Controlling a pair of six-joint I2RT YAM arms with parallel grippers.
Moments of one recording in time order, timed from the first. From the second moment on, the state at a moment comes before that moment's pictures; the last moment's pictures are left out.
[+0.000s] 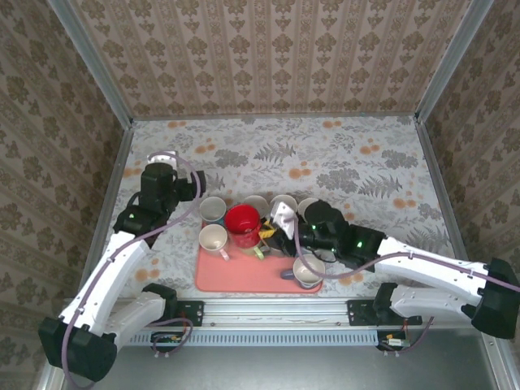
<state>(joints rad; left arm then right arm) -0.36 0.93 0.86 -0.46 -0.24 -0.27 1.01 1.05 0.74 -0.07 -0.16 -0.08</state>
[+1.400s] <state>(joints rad) -0.35 0.96 0.88 -0.50 -0.31 -0.41 1.32 1.58 0.72 0.33 0.00 -0.18</state>
